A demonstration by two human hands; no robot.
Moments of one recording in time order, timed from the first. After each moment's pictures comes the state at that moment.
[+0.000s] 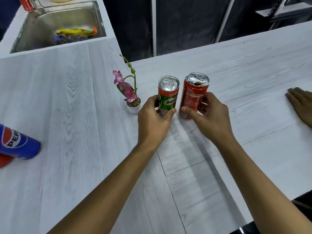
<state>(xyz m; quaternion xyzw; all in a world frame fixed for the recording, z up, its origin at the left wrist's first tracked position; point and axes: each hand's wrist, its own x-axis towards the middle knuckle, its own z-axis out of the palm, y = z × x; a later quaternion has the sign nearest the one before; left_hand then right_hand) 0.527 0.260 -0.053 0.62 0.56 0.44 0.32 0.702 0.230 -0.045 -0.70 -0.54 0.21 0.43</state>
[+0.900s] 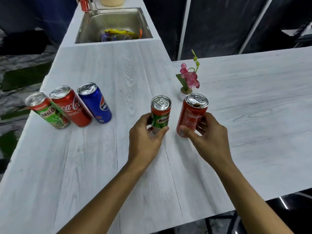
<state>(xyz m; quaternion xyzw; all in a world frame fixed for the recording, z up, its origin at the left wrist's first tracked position) 0.323 0.145 -0.044 0.57 0.61 0.45 0.32 0.514 0.131 -0.036 -0.66 -0.56 0.24 0.43</state>
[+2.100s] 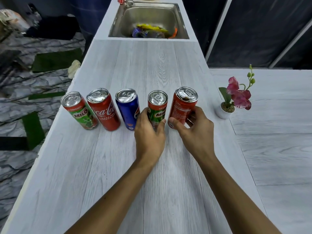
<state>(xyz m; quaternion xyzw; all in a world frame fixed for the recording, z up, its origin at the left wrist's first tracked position) 0.255 0.207 -0.045 0.48 0.68 0.50 0.24 0.392 0.233 -0.050 -0.60 -0.60 0.27 0.45</state>
